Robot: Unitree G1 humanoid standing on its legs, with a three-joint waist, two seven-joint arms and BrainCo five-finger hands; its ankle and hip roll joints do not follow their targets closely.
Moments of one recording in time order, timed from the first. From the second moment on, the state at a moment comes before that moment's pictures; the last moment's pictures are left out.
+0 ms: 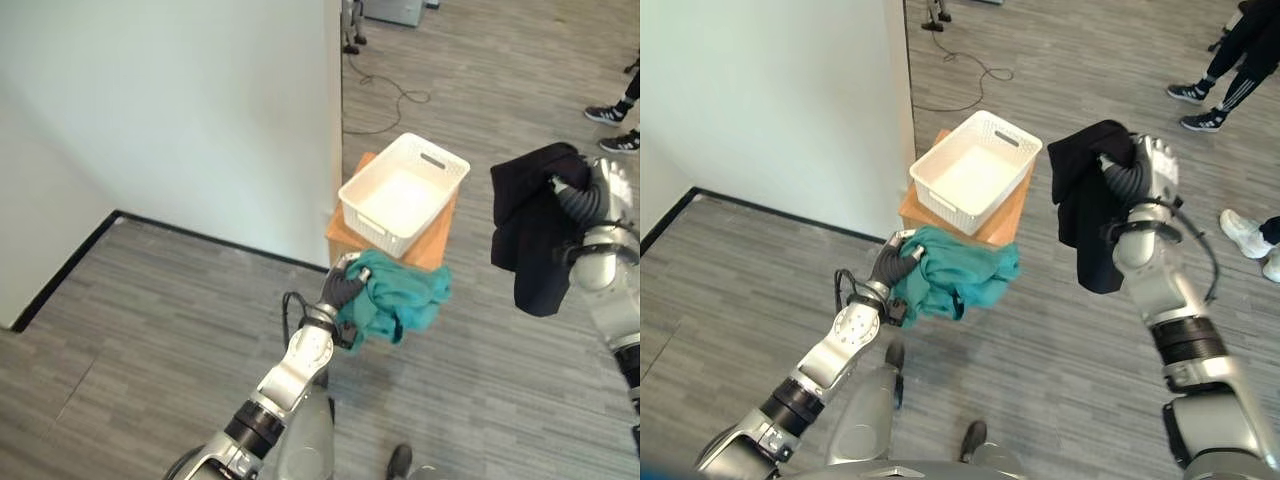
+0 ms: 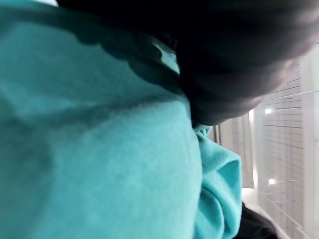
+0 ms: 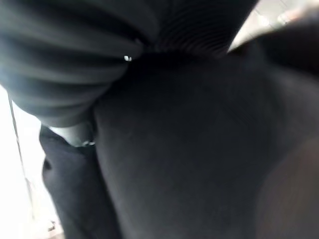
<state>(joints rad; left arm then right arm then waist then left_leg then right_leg) -0.18 0.26 -0.49 0.14 -0.12 -0.09 0.27 -0.50 -0.90 0.17 0.33 -0.26 0.01 -0.45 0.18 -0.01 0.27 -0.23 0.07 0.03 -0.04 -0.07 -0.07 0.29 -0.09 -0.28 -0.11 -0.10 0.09</state>
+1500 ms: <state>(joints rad) -0.25 0.33 -0.50 0.21 -0.19 -0.11 0.23 -0.76 -0.89 0.41 0.77 -0.23 0.02 -0.32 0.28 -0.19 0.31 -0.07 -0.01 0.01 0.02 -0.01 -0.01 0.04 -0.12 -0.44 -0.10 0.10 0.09</state>
